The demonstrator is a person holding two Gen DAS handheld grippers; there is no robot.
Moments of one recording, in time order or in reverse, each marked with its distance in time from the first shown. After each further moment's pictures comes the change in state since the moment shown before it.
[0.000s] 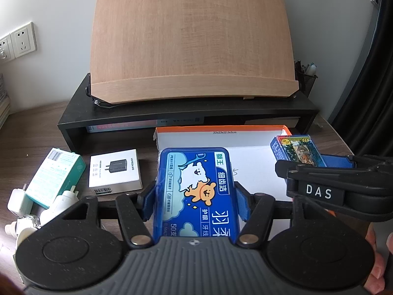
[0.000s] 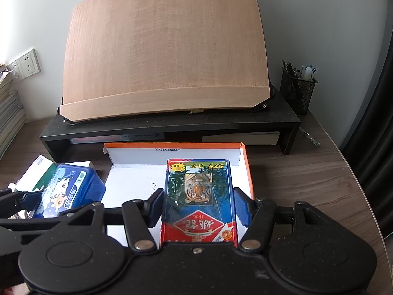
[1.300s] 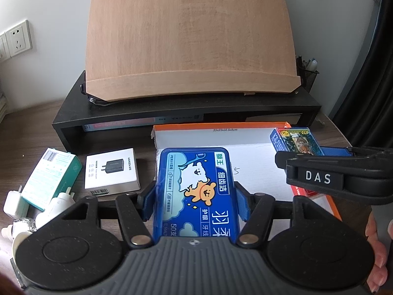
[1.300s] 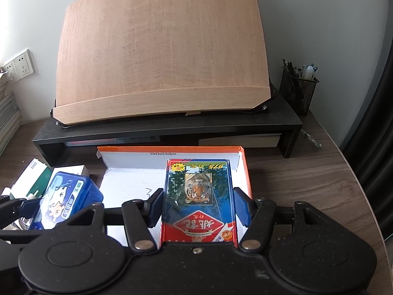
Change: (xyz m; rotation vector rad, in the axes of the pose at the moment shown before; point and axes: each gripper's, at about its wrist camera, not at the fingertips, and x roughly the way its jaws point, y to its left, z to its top) left arm 0.011 0.002 0.002 0.009 0.019 -0.004; right arm 0.013 0.000 0.004 0.005 0.012 -0.009
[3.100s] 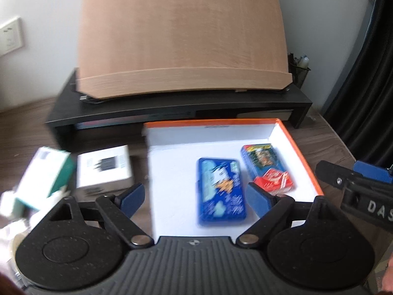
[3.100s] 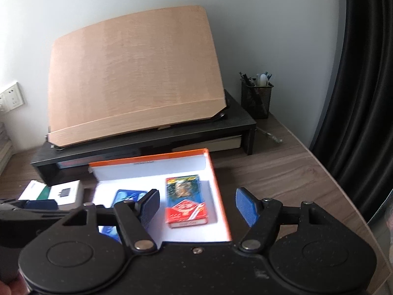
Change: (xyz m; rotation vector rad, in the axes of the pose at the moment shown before) left arm -0.014 0.004 -0.005 0.003 0.024 -0.034; right arm -0.064 -0.009 -0.032 0.122 -0.120 -0.087
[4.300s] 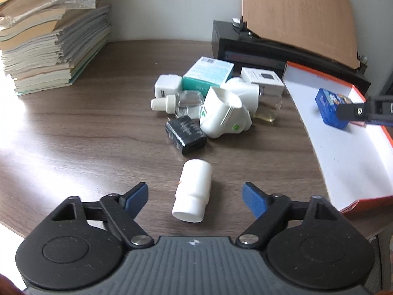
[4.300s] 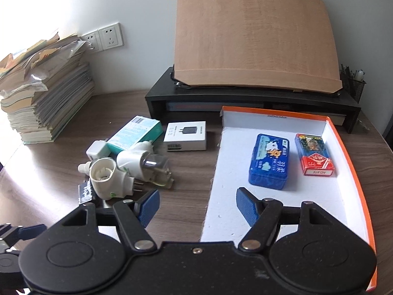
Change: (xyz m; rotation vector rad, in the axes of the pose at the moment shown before) left arm -0.098 0.160 -0.155 -0.158 0.027 0.196; right arm -0.042 0.153 -0.070 -0.207 0.112 0.263
